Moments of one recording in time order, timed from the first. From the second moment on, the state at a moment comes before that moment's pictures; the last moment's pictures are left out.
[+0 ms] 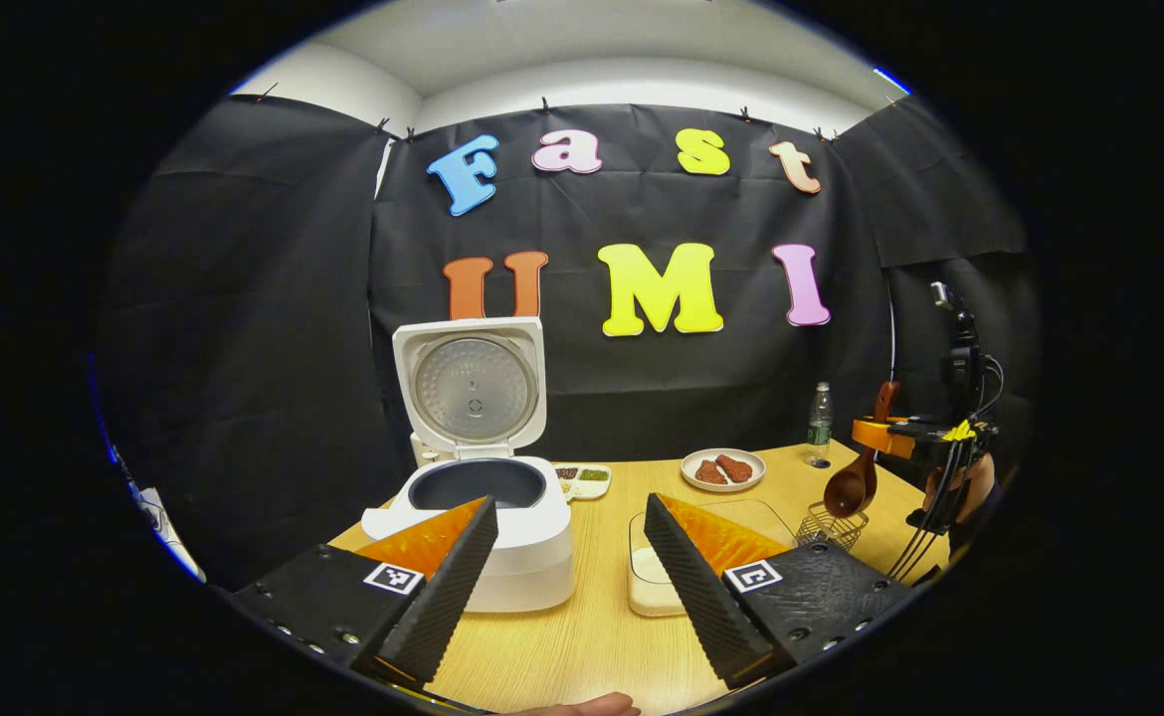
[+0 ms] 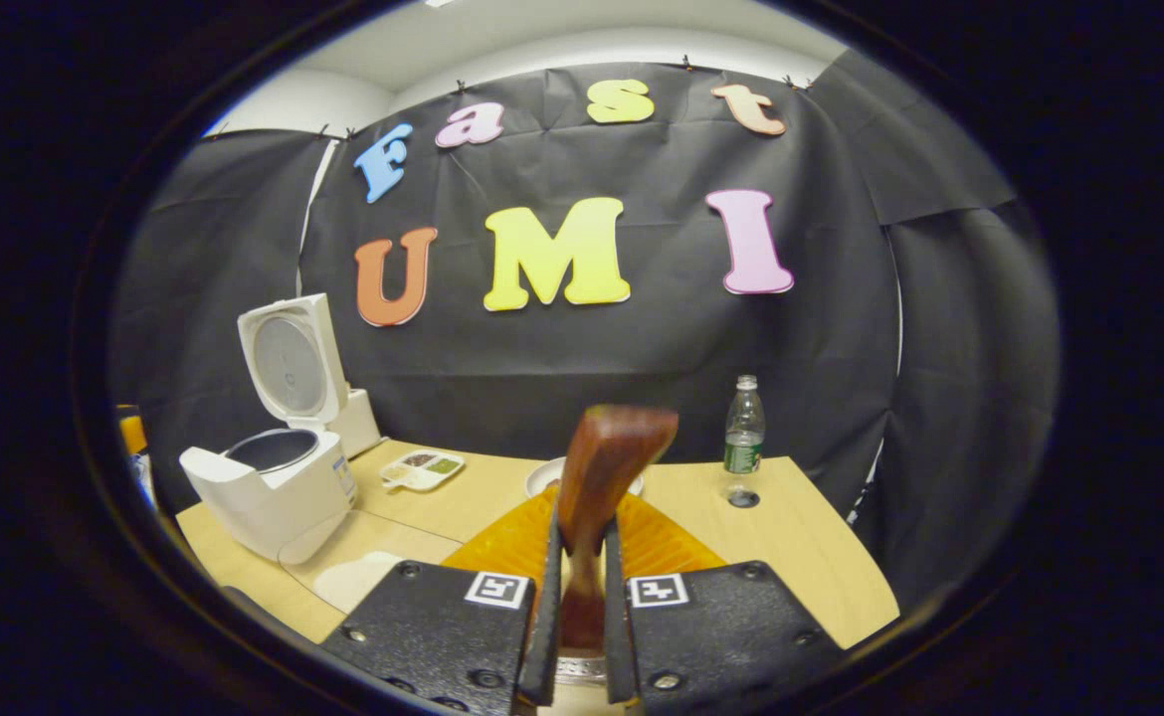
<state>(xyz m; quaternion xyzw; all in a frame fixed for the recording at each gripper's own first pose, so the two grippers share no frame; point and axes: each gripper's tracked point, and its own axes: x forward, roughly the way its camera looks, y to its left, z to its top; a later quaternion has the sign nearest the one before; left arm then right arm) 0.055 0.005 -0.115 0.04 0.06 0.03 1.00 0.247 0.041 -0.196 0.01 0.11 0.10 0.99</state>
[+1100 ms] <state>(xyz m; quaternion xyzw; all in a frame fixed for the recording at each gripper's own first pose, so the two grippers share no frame) 0.151 0.086 0.012 0.02 -0.03 0.04 1.00 0.091 0.043 -0.117 0.02 0.02 0.07 1.00</state>
